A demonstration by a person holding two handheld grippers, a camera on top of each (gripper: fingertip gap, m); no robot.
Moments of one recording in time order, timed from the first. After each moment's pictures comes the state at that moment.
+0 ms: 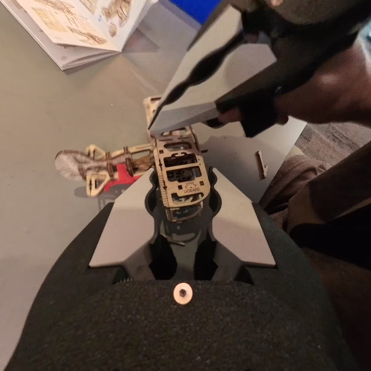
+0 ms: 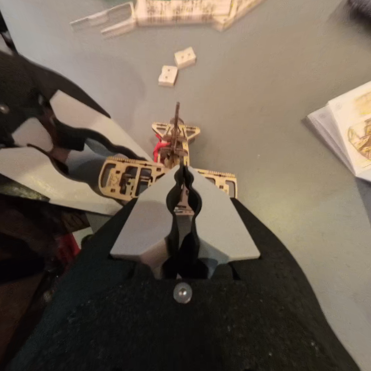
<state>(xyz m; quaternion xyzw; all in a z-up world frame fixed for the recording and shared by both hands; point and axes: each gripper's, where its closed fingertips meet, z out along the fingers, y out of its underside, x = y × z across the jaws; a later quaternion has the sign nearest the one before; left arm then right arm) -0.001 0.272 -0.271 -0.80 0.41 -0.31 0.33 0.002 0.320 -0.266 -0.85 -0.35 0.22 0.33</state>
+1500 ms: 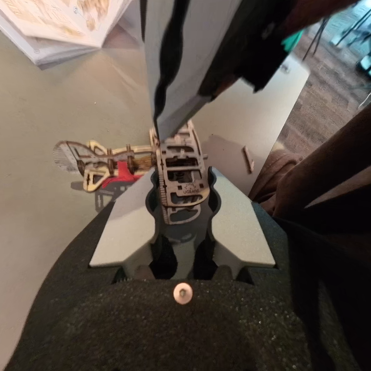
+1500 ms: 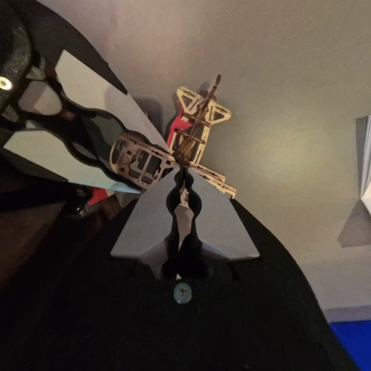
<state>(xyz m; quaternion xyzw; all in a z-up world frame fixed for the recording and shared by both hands) 0.001 0.264 -0.271 -0.78 0.42 -0.35 0.30 0.005 0.301 -0.263 -0.85 -0.49 0.15 0.07</state>
